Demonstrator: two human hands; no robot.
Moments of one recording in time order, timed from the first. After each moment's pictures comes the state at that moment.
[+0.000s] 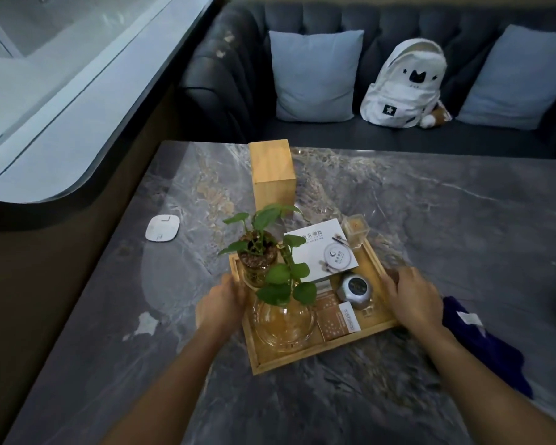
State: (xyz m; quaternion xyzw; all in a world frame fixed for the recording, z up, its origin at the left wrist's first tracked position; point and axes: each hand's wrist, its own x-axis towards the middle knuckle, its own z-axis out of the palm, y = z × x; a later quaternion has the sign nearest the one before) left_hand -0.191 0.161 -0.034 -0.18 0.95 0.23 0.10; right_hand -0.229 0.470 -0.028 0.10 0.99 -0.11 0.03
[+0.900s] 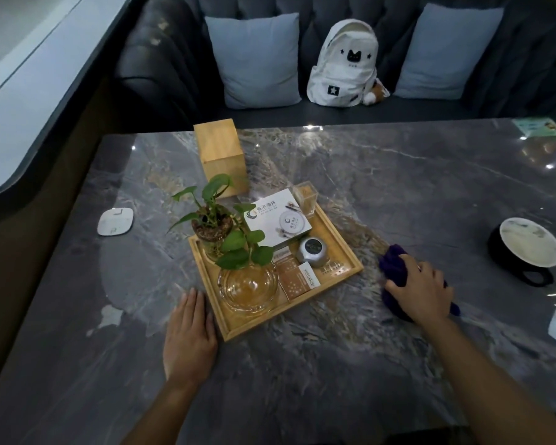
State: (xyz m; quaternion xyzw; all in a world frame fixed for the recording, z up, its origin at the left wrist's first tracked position) left_hand -0.096 0.167 -0.082 -0.09 0.98 0.17 0.01; right_hand -0.149 0.539 -0.031 0.25 0.96 -0.08 0.12
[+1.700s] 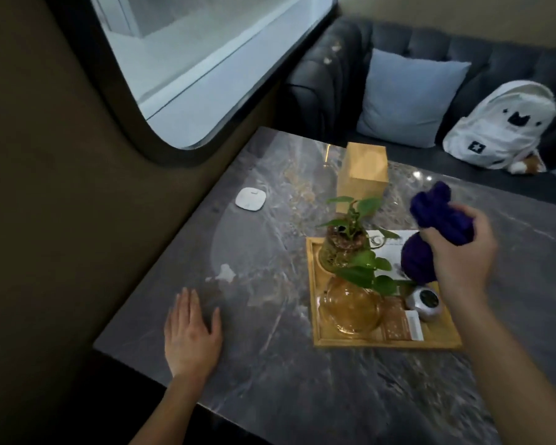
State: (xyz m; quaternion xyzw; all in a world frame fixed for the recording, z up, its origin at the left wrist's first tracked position) left_hand -0.028 0.071 -0.059 -0.38 0.91 0.18 -0.05; right_hand -0.208 0.336 0.107 0.06 0.79 -0.60 -0.12
